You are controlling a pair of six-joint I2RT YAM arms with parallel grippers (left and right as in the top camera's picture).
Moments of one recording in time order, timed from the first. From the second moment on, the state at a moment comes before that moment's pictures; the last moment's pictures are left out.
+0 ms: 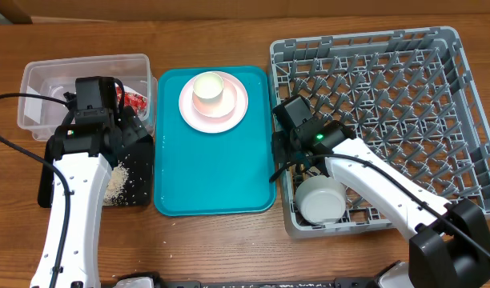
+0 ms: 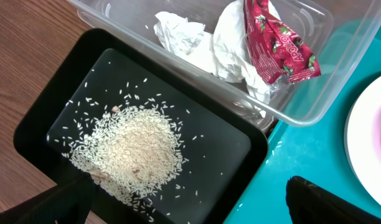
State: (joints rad) left arm 0.09 1.38 1.19 -0.90 -0.32 -0.43; right arm 0.59 1.65 1.16 -0.66 0.04 0.48
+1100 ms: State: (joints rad) left arm 0.09 1.38 1.19 -0.90 -0.32 -0.43; right arm 0.58 1.66 1.16 -0.61 0.03 0.52
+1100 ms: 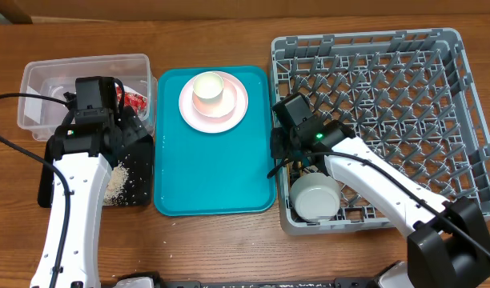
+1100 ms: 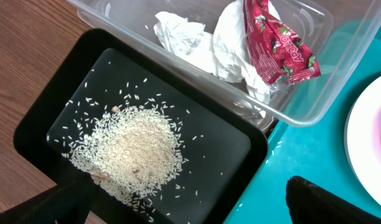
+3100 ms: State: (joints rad) left arm 0.09 1.38 1.19 -0.90 -0.32 -0.43; right arm 0.74 2.15 1.58 -0.07 0.04 -0.31
